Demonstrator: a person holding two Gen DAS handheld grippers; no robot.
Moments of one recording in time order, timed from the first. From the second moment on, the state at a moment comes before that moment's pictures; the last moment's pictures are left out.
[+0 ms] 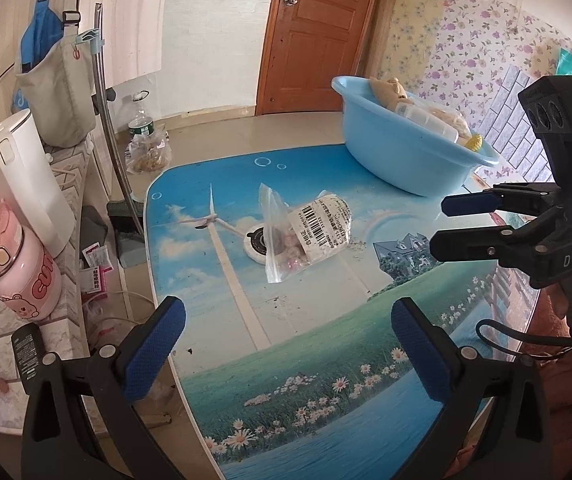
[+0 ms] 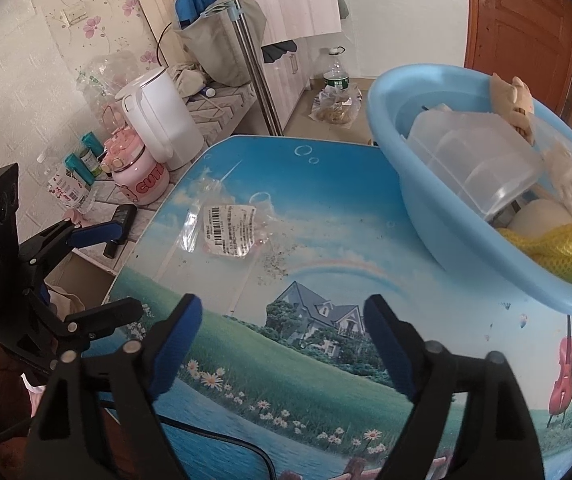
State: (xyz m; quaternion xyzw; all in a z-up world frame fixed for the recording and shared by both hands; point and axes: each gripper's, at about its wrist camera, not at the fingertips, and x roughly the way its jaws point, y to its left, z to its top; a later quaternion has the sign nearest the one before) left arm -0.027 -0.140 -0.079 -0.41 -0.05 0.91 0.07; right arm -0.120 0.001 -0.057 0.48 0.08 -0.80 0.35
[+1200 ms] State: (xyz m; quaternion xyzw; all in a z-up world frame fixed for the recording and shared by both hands) left arm -0.040 -0.153 -0.094 -0.42 -0.04 0.90 0.05; right arm -0.135 -0.064 -0.071 0.48 0.08 -0.79 0.37
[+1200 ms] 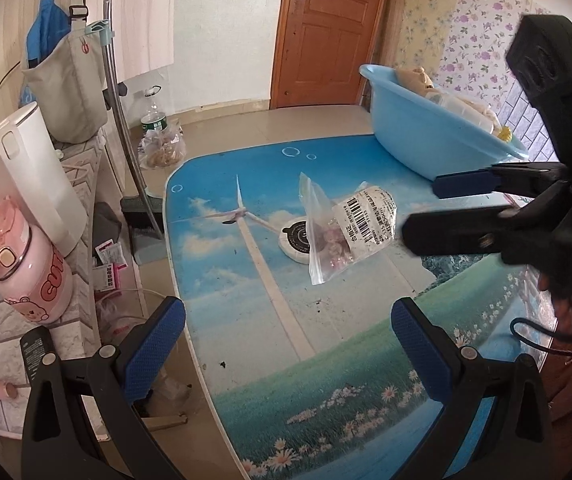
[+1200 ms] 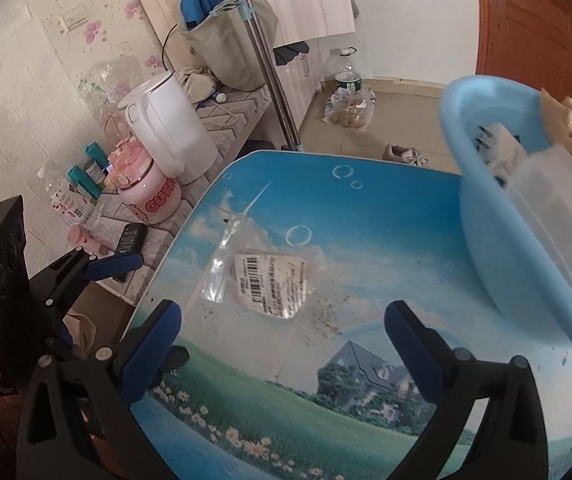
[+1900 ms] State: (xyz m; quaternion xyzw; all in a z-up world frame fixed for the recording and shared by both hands) left arm -0.058 -0.152 -0.098 -0.42 -0.04 0.90 0.07; right arm -0.141 -0.028 -0.082 0.49 0.08 -0.79 0.35
